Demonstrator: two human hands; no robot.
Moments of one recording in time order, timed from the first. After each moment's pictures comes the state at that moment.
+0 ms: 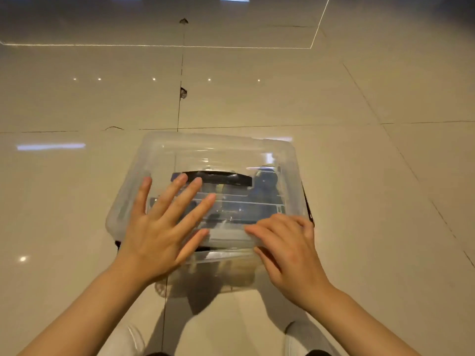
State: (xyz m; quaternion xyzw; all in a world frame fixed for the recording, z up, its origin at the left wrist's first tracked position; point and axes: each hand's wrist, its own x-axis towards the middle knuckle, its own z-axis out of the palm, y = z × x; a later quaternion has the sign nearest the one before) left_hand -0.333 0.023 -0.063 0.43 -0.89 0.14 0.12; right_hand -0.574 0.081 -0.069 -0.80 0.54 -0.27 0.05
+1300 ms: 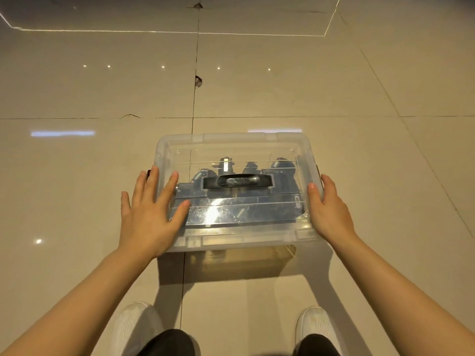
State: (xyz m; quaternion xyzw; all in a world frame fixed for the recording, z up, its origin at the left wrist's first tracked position) left_hand -0.283 0.018 -0.088 0.68 -0.72 -0.11 0.08; right_hand -0.602 0.025 -0.084 -0.46 0.82 -0.20 0.29
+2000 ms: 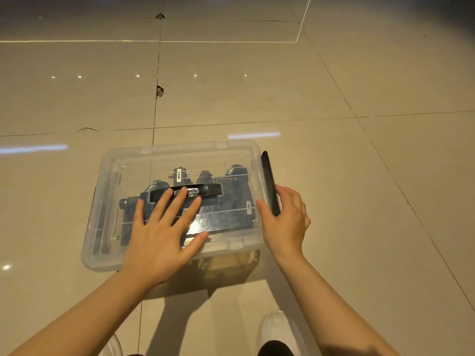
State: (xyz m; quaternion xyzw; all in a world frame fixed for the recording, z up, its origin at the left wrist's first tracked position) left_hand -0.380 0.033 -0.096 0.55 -0.84 -0.04 0.02; right_hand -0.605 0.044 -0.091 -0.46 0.80 -0.35 0.16
